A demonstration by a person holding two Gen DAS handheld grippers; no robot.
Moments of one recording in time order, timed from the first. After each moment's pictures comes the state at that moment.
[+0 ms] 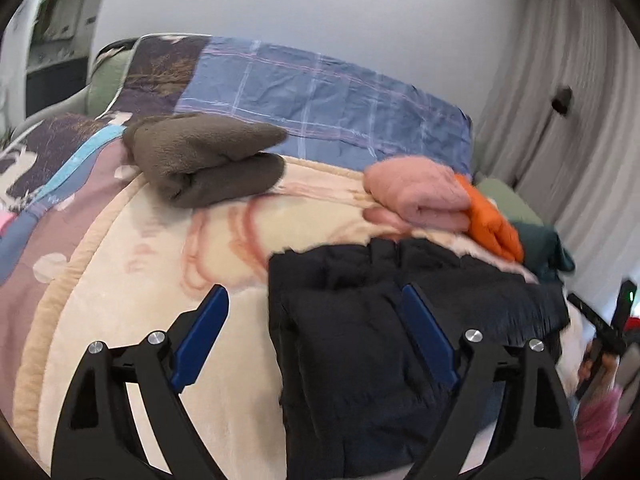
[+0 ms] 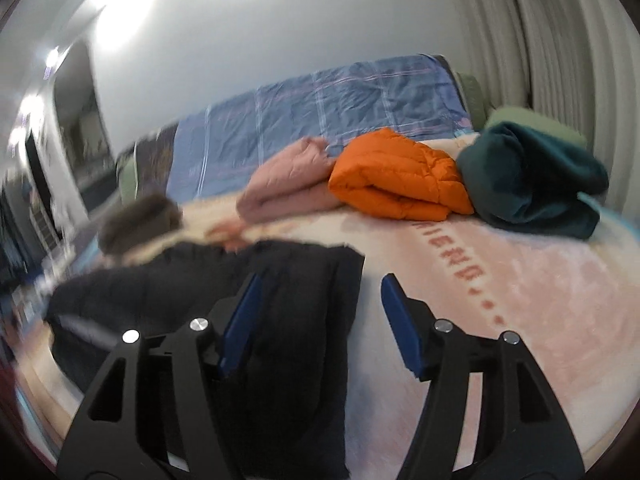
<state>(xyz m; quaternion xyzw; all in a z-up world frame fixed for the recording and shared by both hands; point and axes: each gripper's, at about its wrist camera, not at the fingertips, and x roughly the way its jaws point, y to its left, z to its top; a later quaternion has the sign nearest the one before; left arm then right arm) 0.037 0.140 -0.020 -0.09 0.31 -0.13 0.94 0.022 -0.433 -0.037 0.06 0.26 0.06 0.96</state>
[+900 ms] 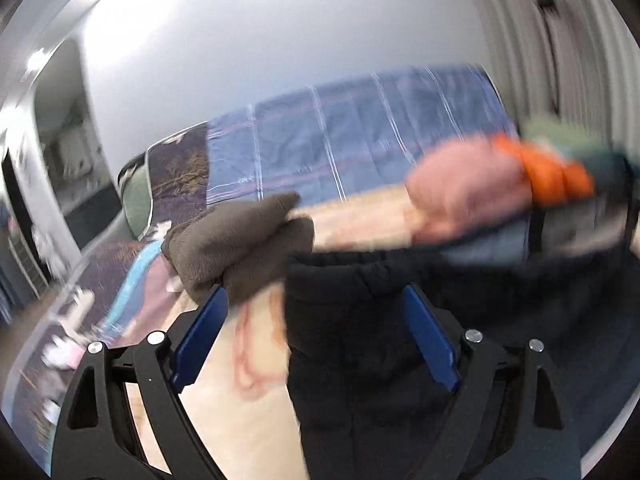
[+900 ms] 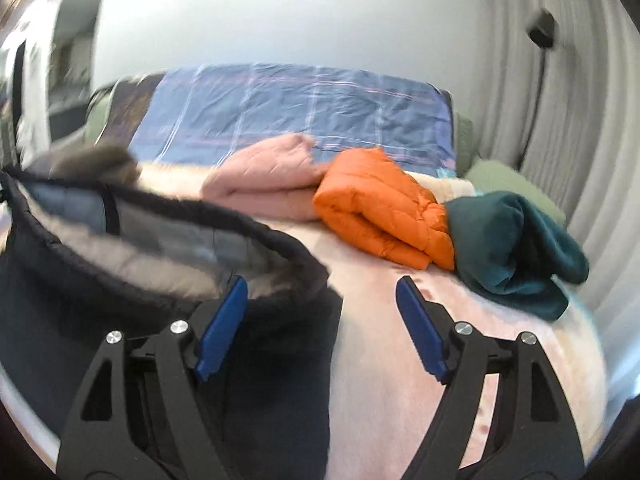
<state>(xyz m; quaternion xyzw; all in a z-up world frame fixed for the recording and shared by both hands) 0.097 0.078 0.006 0.10 0.22 -0.01 0.97 0.087 -0.408 -0.025 -0.02 0.26 -0.02 0.96</state>
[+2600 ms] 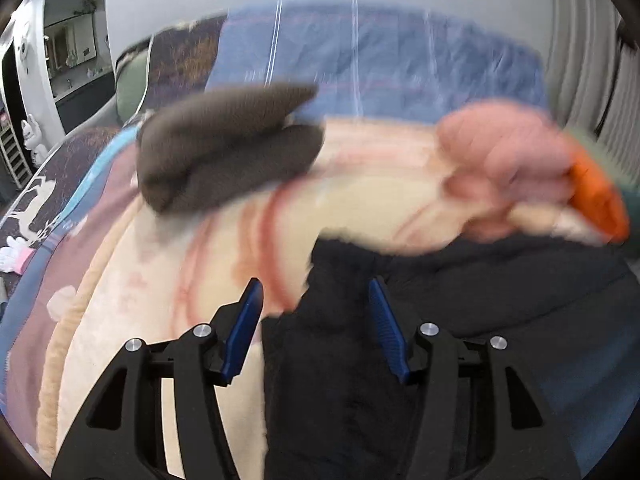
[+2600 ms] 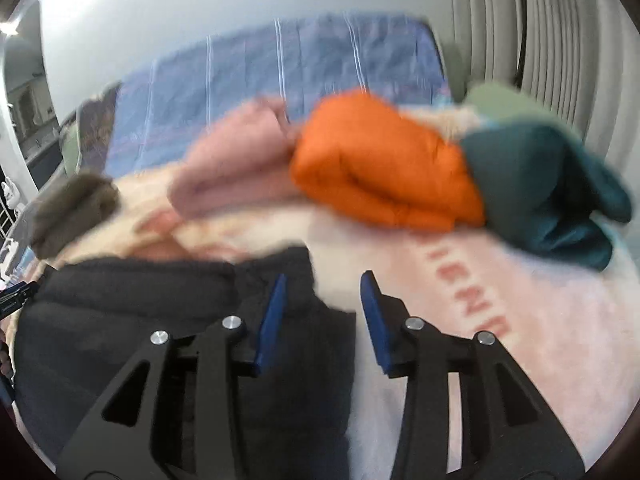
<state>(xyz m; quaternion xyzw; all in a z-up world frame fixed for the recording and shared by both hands) 0.162 0.087 -0.055 -0.02 0.35 0.00 0.93 0.138 -0.405 -0.019 0.07 0.31 -0.01 0.95</state>
